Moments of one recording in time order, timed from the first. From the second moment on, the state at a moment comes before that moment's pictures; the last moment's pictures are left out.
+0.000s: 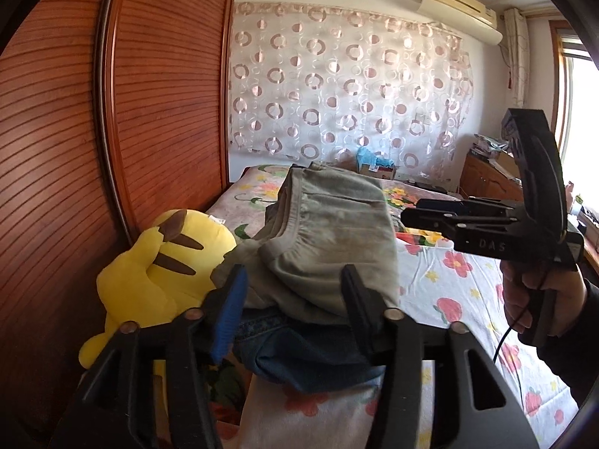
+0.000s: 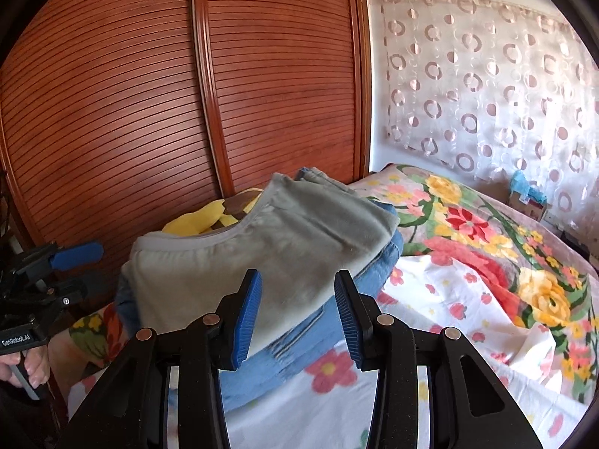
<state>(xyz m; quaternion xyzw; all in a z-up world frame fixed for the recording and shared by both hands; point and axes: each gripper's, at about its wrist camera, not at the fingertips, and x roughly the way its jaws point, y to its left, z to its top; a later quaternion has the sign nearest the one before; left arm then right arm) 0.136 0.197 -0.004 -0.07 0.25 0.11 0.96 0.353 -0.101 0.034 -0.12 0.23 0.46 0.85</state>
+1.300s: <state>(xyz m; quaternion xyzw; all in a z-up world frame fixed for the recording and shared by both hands) 0.079 0.117 0.008 -0.03 0.25 0.04 0.97 0.205 -0.209 0.024 -0.07 0.22 0.34 0.91</state>
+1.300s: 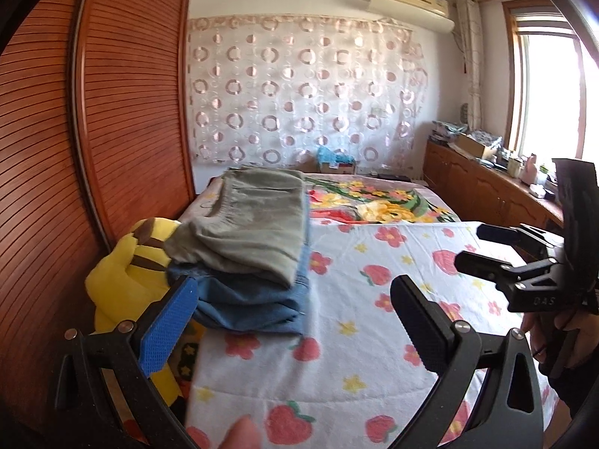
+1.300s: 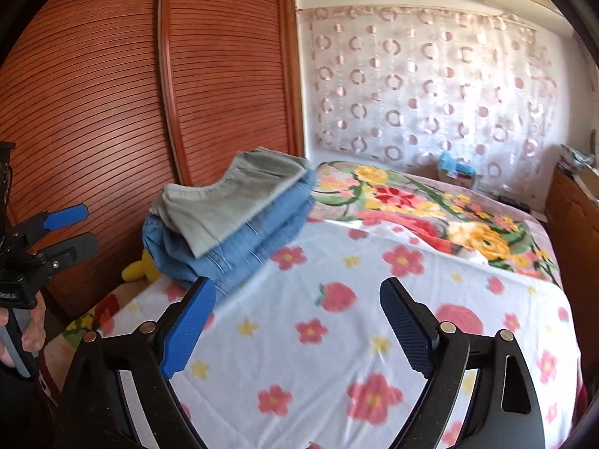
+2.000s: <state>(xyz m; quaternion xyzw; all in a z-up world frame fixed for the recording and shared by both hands) 0.066 0.017 0.009 -0.02 0.27 -0.04 0.96 0.102 -0.248 0.030 -0.02 0.22 0.22 0.95</state>
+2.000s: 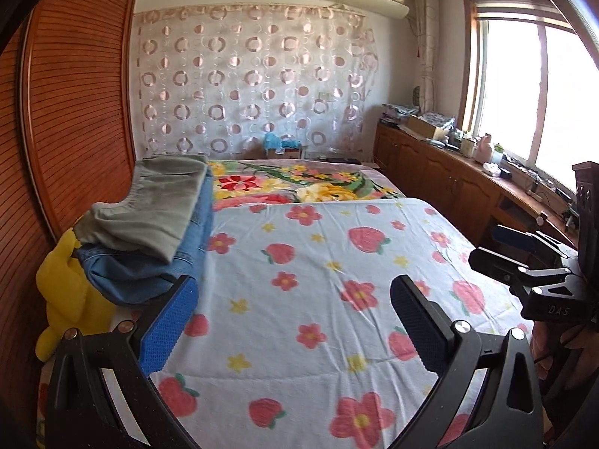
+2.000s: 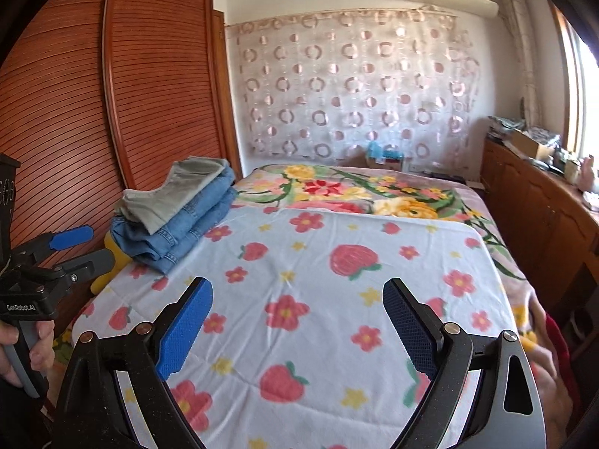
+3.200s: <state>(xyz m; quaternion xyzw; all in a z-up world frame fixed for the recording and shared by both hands) 0.021 -0.020 0.089 0.00 0.19 -0.05 0.98 0.016 -0.251 0.048 0.01 0.14 0.15 0.98</state>
